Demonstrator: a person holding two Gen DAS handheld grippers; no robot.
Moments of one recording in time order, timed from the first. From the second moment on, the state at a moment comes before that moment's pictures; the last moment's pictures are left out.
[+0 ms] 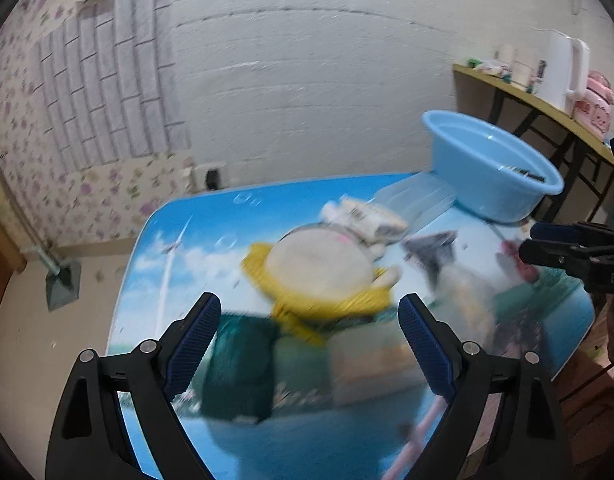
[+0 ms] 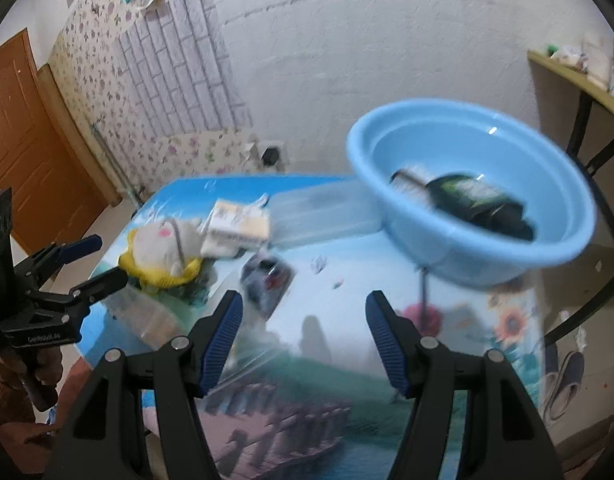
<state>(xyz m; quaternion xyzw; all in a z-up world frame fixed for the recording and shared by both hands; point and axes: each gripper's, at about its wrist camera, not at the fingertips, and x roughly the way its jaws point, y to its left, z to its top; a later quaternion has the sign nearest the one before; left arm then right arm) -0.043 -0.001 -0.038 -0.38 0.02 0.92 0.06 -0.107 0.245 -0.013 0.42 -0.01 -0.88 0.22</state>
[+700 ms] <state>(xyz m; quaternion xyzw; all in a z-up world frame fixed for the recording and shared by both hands) -0.038 -0.051 -0.075 -0.41 0.00 0.91 0.02 -0.094 0.191 -0.043 0.47 0.06 -0.85 0.25</state>
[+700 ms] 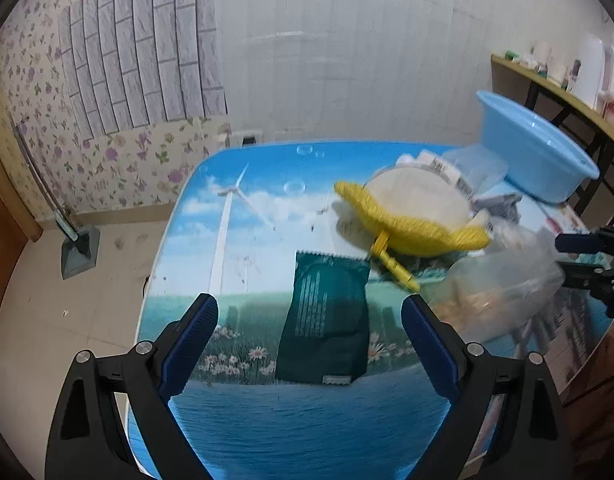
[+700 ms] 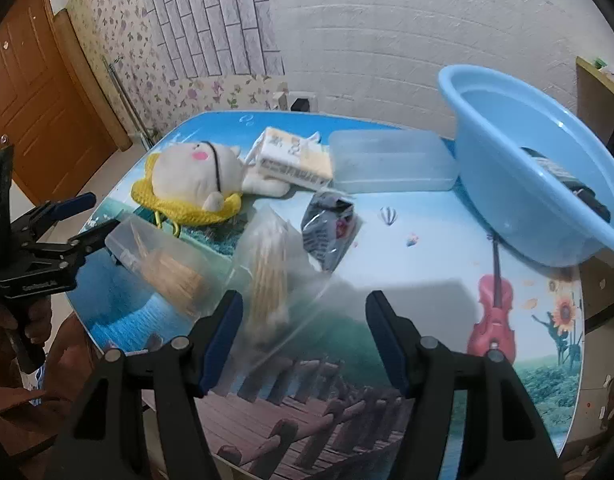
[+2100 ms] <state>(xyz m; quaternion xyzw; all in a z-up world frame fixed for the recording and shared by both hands) -0.042 -0.051 -0.051 -0.40 -0.01 0.92 0.03 -0.086 0.202 -0.018 0.42 0.02 -0.85 0.31</state>
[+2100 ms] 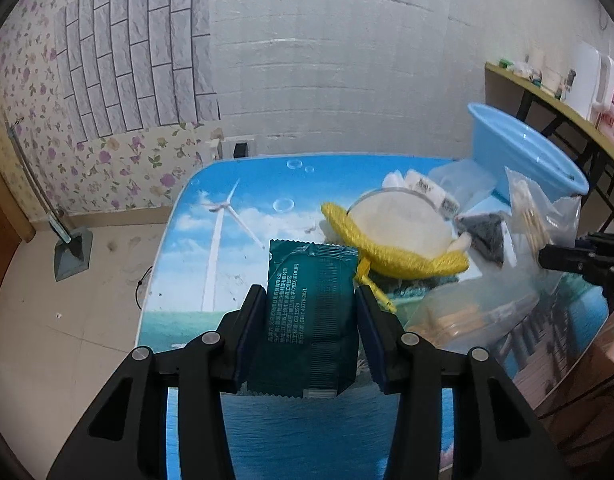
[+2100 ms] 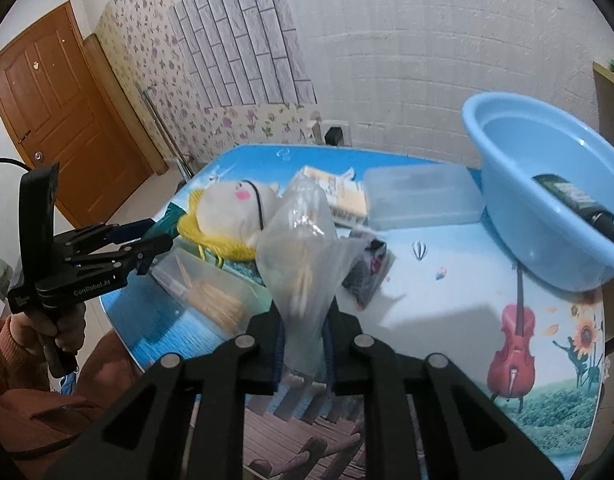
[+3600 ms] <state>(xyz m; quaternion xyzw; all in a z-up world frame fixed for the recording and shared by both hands) -0.193 0.225 0.009 -0.36 0.07 0.90 0.25 -0.175 0.366 0.017 0.36 -0.10 -0.90 0.20</state>
